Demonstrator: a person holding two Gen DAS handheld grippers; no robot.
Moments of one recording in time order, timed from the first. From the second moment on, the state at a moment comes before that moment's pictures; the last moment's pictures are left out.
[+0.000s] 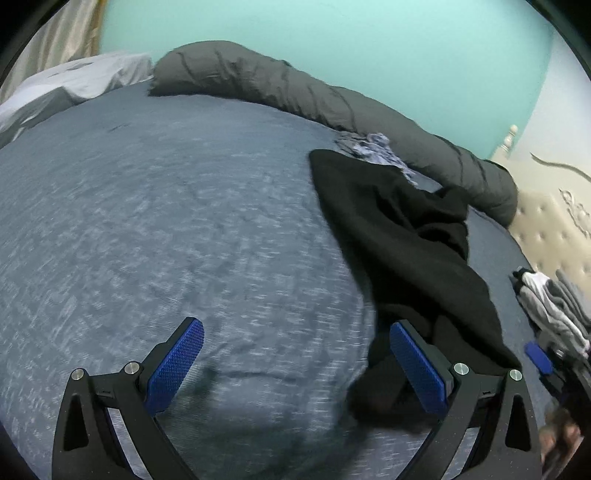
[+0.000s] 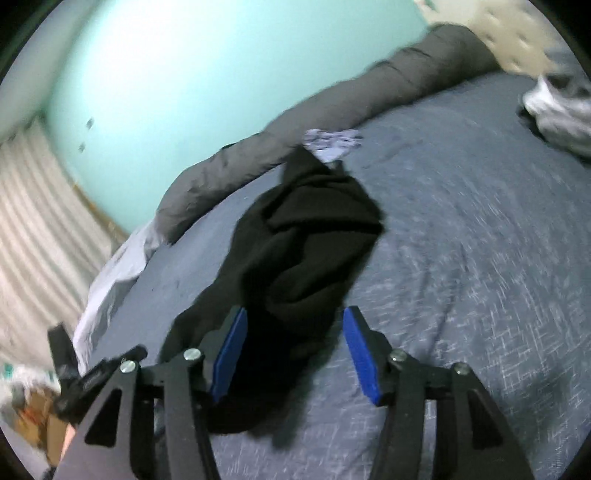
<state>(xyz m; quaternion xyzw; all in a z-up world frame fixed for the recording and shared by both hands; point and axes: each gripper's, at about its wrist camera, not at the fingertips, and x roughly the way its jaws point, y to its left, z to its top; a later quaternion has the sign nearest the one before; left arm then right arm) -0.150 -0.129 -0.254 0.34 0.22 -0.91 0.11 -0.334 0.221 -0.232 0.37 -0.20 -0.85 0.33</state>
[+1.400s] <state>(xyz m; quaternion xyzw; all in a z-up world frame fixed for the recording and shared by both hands) -0.243 -0.075 -0.281 0.41 0.23 -0.88 -0.04 -0.361 0.219 -0.269 0.40 -0.23 -0.83 0.32</state>
